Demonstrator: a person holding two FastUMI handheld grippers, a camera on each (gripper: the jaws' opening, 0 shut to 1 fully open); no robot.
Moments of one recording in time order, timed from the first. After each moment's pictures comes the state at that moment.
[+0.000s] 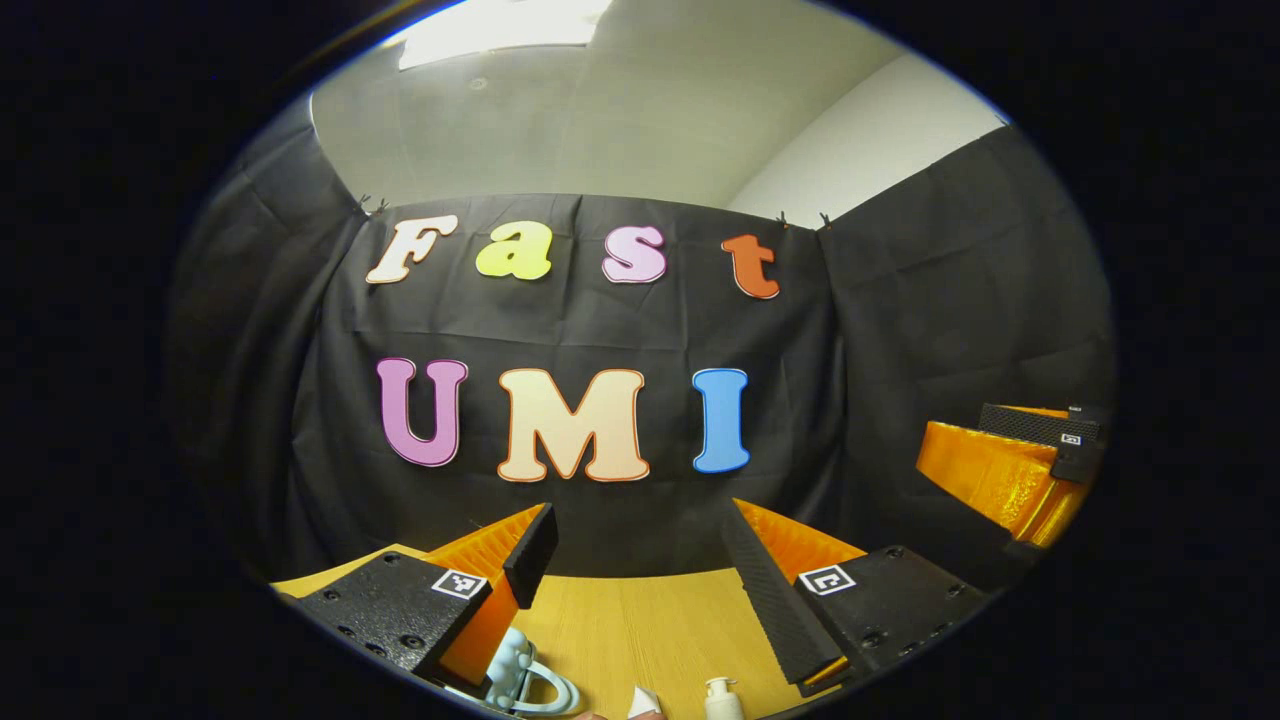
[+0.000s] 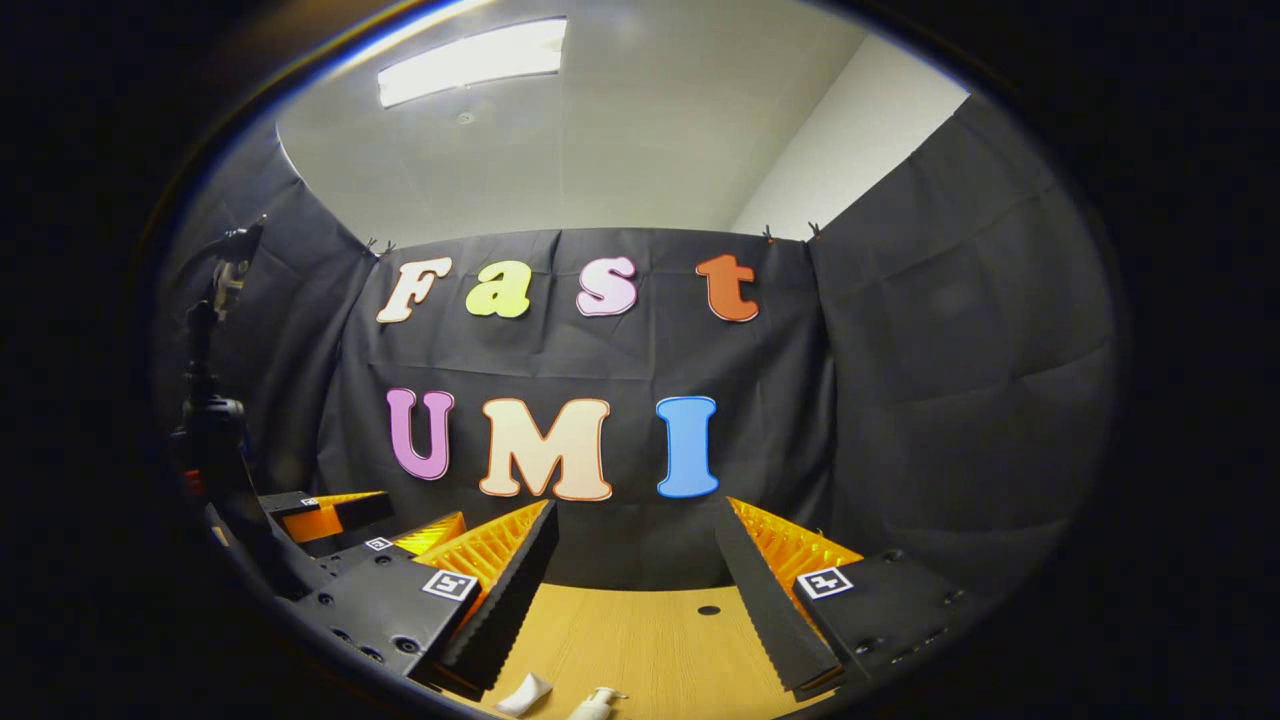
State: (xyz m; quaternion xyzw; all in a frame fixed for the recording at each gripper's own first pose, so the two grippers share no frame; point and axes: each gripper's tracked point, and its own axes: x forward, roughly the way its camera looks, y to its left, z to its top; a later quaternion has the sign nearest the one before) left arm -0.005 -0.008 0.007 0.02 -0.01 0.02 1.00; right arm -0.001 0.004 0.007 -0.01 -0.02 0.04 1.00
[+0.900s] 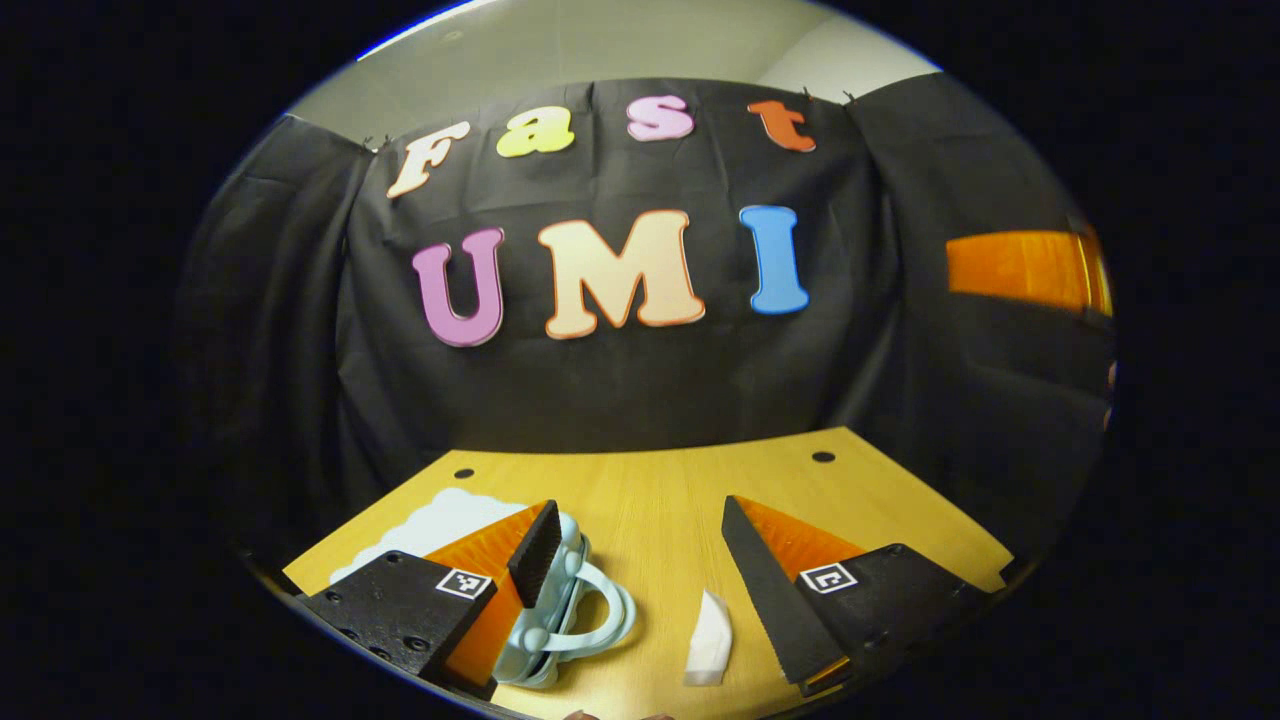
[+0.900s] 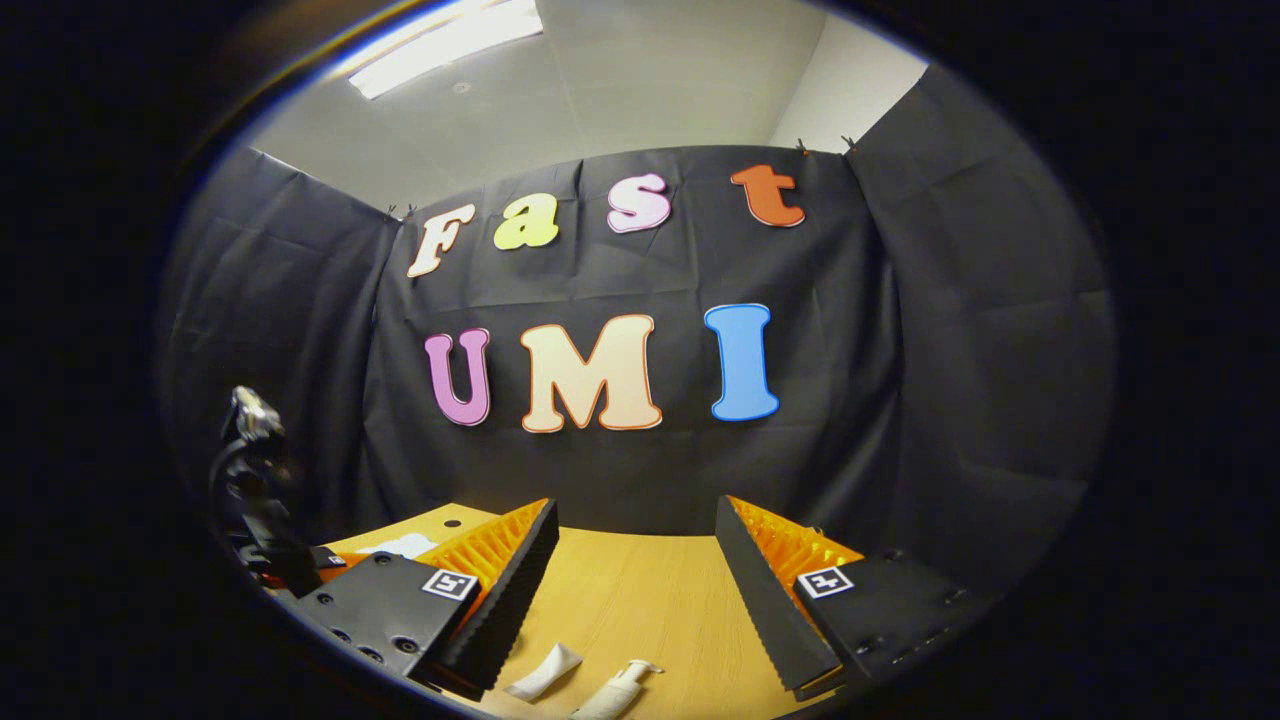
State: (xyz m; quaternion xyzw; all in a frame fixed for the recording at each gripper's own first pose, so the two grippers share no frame) left arm -0.032 0.043 -0.197 0.04 0.22 0.09 0.97; right arm 0.050 0.023 -0.102 0.02 0.10 0.11 0.99
